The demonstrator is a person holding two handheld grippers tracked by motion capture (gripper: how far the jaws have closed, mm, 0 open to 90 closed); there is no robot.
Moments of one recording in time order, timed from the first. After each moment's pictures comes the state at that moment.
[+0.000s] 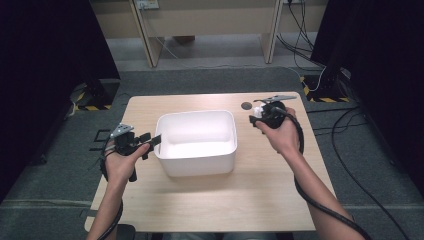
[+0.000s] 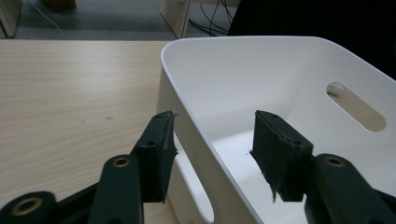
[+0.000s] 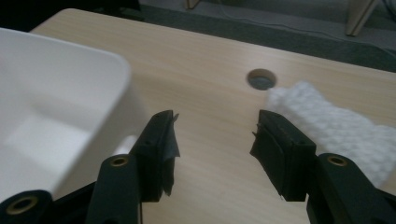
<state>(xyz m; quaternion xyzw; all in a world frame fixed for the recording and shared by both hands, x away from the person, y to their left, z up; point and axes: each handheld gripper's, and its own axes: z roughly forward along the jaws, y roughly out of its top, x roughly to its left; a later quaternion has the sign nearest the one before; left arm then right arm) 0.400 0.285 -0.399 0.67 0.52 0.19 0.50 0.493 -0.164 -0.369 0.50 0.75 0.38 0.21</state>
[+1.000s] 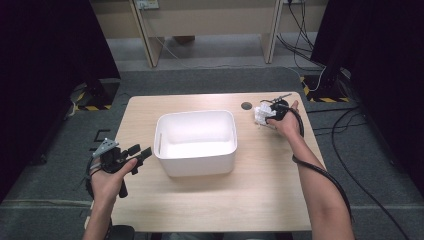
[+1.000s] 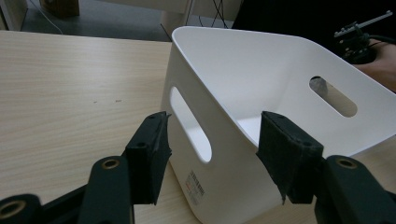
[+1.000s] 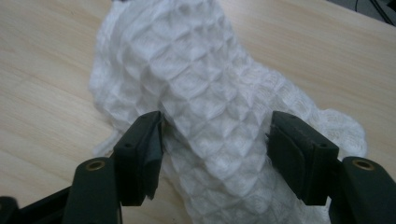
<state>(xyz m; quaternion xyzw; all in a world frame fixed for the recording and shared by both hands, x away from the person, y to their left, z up) 0.358 0.307 -0.409 0.64 0.53 0.19 0.52 0.610 -0.217 -0.479 0.52 0.79 0.23 0.23</state>
